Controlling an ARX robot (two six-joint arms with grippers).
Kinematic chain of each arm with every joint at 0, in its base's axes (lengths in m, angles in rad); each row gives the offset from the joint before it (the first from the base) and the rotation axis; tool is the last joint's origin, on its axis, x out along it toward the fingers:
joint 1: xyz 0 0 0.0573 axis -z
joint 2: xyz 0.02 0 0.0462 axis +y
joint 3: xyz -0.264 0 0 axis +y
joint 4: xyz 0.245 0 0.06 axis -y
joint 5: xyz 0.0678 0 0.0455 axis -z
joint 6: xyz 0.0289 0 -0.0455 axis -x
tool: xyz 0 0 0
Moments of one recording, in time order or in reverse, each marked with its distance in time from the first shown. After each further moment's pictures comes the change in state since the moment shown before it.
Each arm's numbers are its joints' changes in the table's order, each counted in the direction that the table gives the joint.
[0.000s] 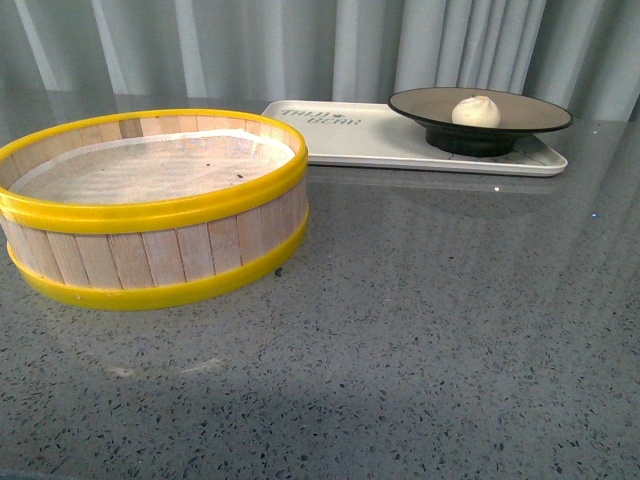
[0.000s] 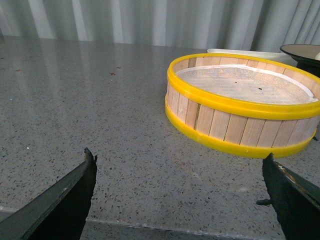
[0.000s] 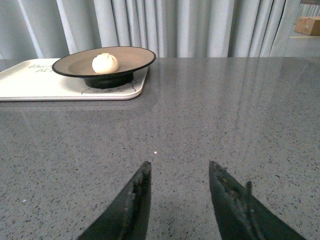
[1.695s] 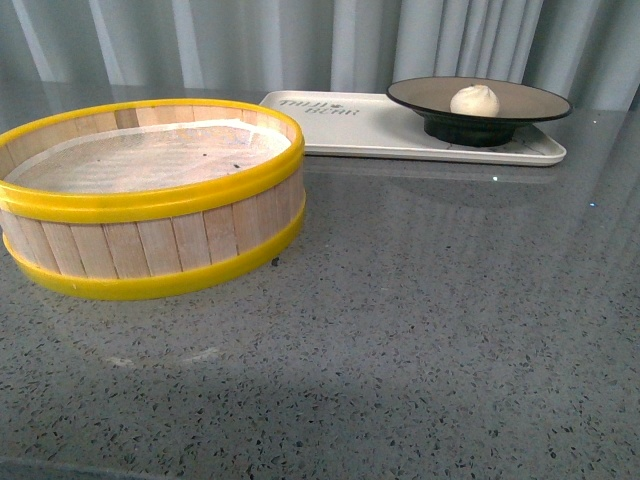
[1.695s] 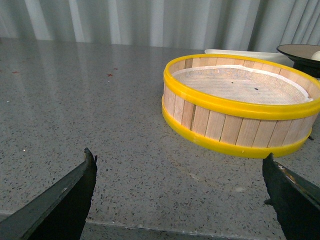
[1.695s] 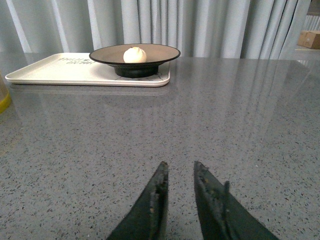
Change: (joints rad) left arm 0.000 0.000 0.000 0.000 0.003 0.000; right arm -0.386 -0.864 0.132 -0.714 0.375 0.026
